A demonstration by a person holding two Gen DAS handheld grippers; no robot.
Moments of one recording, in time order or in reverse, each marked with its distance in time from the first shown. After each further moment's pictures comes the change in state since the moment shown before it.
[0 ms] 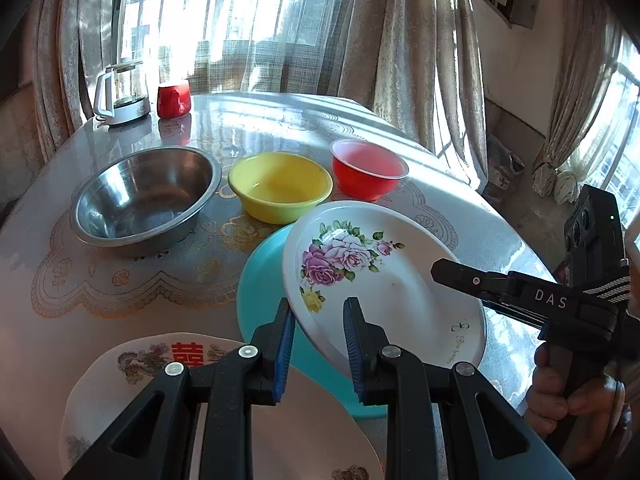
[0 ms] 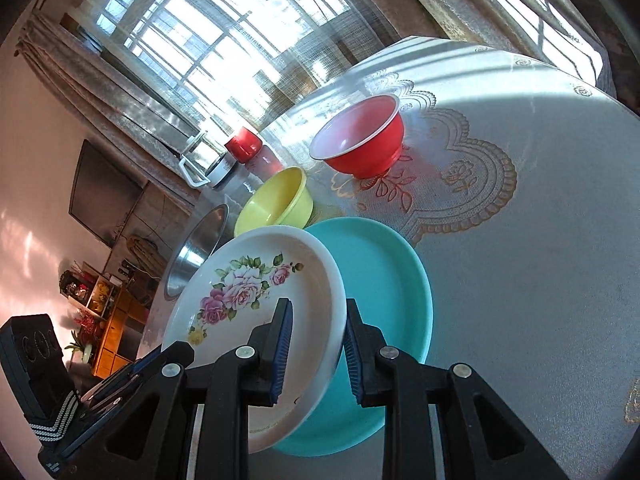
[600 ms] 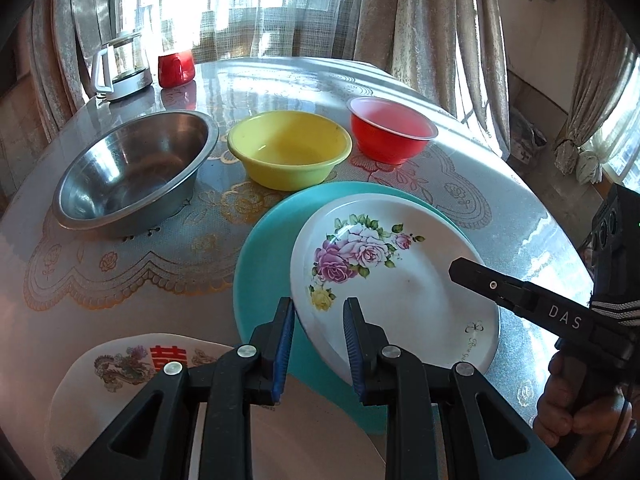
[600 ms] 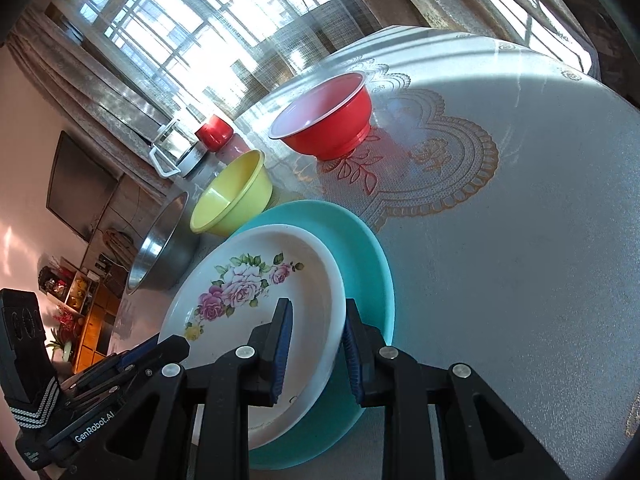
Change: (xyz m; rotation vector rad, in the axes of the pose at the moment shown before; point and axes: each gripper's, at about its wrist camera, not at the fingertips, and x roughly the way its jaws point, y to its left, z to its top) left arm 0.039 0.002 0.001 -0.001 0.122 0.080; right arm 0.023 -0.018 -0.008 -0.009 0.029 -0.087
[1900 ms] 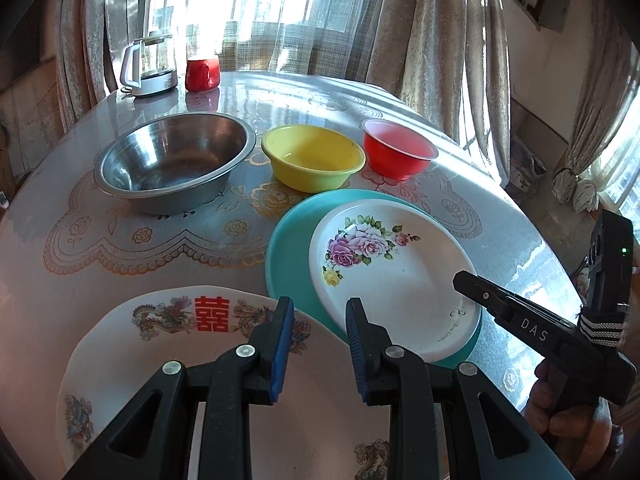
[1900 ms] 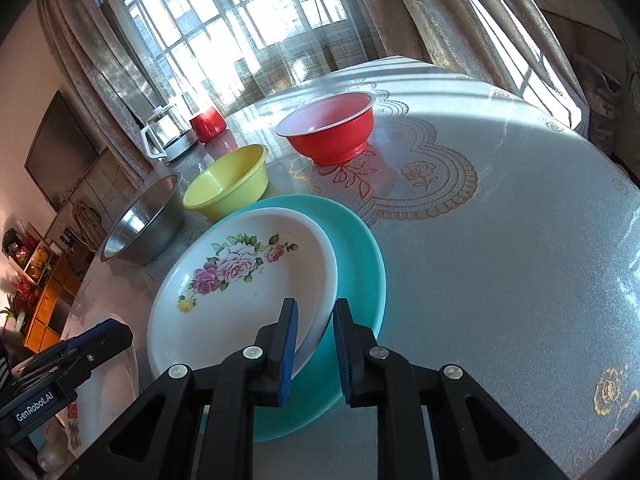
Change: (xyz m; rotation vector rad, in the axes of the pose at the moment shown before) left arm -0.038 0.016 -0.025 -0.075 -0.076 -0.024; right arm -0.015 0.022 -0.021 -0.140 -0.059 -0.153
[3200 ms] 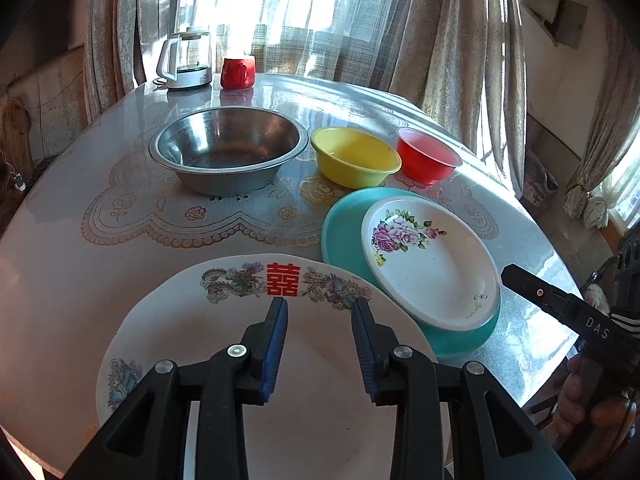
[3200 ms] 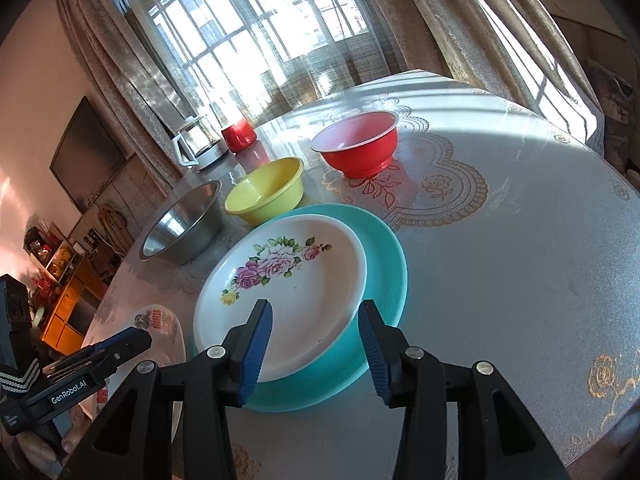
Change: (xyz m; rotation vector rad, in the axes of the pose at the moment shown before) left arm -0.028 0.035 -0.023 -0.063 -0.027 0.045; right arm -0.035 0.009 -0.008 -0.029 -0.041 0.115
